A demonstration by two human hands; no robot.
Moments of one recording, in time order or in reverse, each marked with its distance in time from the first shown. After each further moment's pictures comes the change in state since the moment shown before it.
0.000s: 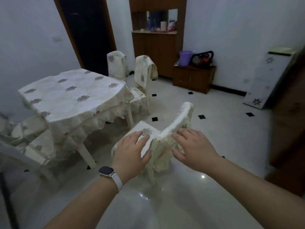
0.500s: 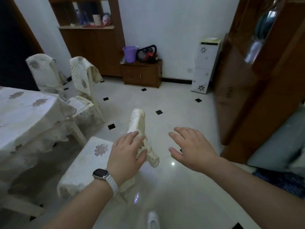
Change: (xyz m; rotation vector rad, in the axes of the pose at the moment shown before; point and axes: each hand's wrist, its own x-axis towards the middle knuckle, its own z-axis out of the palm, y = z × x) left_hand 0.175 0.099 0.131 -0.183 -0.088 0.291; right_hand -0.015 0.186 0.018 -0.122 0.042 0.328
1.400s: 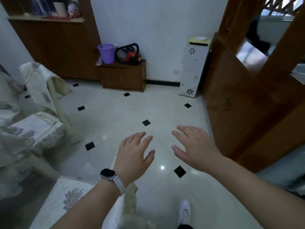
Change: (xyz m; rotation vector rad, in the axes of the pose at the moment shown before) left_hand 0.321 -0.090 0.145 -0.066 -0.074 0.126; right_hand 0.259 0.178 0.112 -0.069 -0.006 0.084
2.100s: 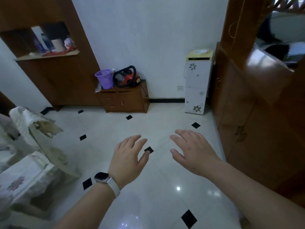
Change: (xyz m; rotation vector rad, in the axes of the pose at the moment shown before) left_hand 0.326 0.024 0.089 0.071 0.005 -0.026; right_hand 0.187 0.274 0.067 0.104 0.070 0.076
